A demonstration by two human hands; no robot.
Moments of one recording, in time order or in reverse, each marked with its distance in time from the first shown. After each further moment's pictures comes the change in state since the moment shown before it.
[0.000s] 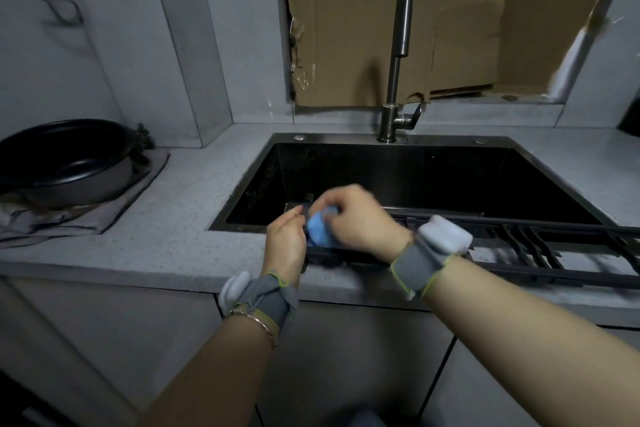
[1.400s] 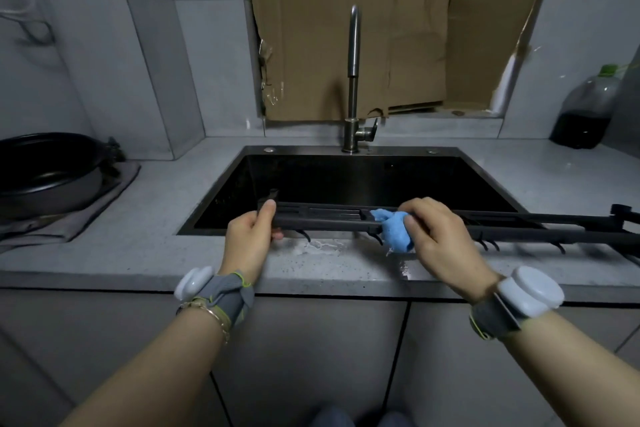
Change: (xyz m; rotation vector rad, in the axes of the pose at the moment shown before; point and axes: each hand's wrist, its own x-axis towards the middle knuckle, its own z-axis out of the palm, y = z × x) left_hand -0.034 0.018 -0.002 0.371 0.000 0.288; right_hand -0.104 0.079 -0.098 -0.259 0.348 -0.086
